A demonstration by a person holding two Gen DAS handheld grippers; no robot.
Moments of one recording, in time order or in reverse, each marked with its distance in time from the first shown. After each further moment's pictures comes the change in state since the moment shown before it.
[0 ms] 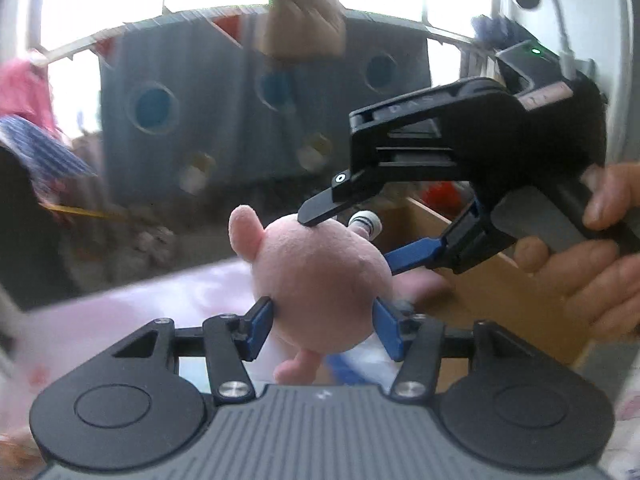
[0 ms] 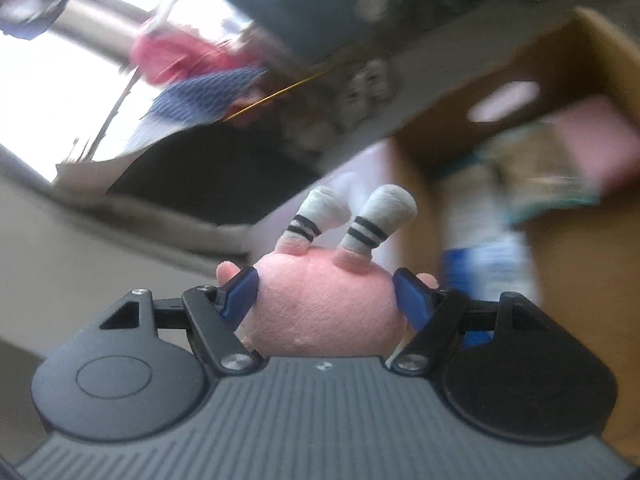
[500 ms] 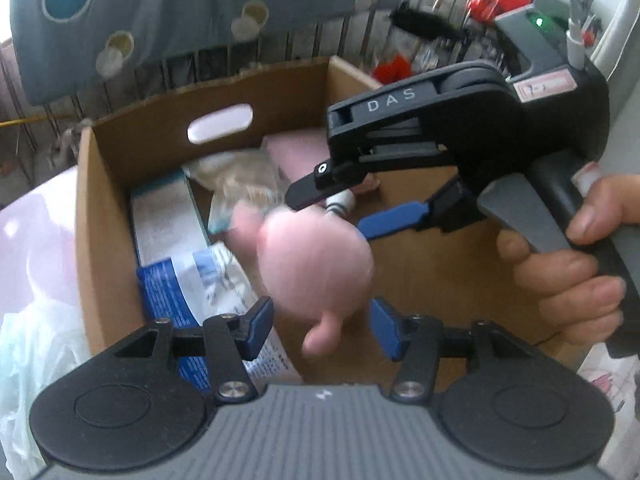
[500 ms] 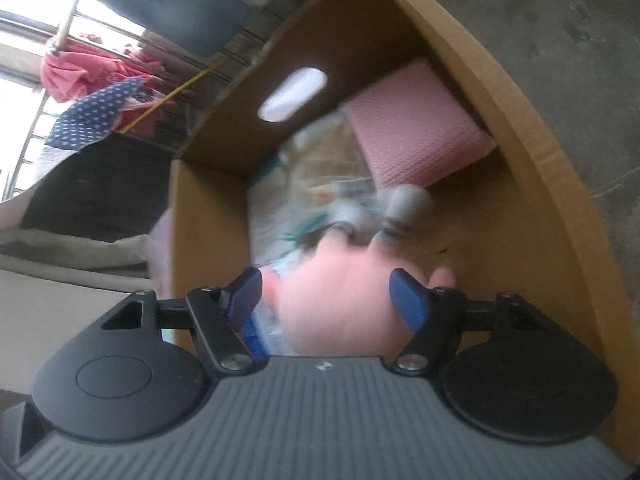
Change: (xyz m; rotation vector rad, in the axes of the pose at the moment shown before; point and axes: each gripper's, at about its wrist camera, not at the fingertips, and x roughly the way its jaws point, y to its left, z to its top) left arm 0.120 -0.054 0.004 -0.002 0.396 -0.130; right arm 0.028 -0.169 0.025 0.110 0.079 -0.189
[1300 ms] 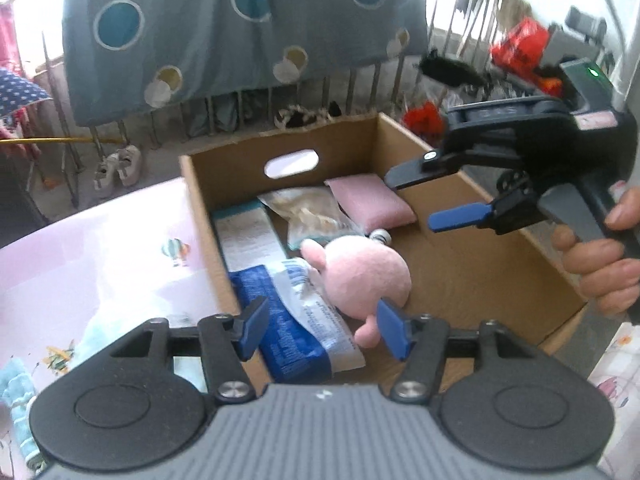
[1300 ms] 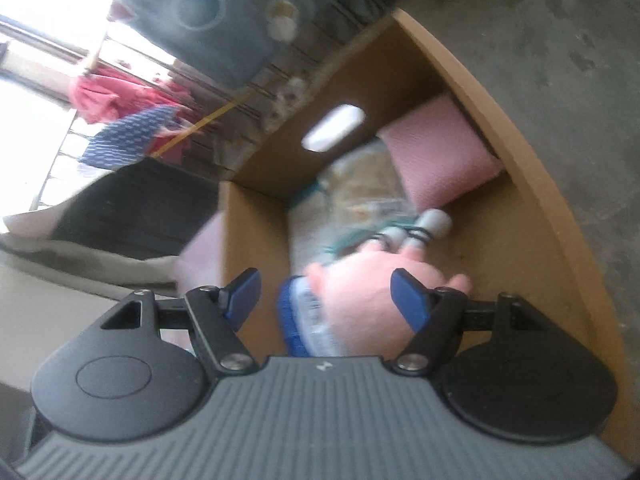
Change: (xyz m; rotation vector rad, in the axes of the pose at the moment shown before) left arm -0.080 0.038 -0.016 -0.045 -0.161 0.078; right arm -0.053 0.036 -0.018 -0.024 -0.120 0.101
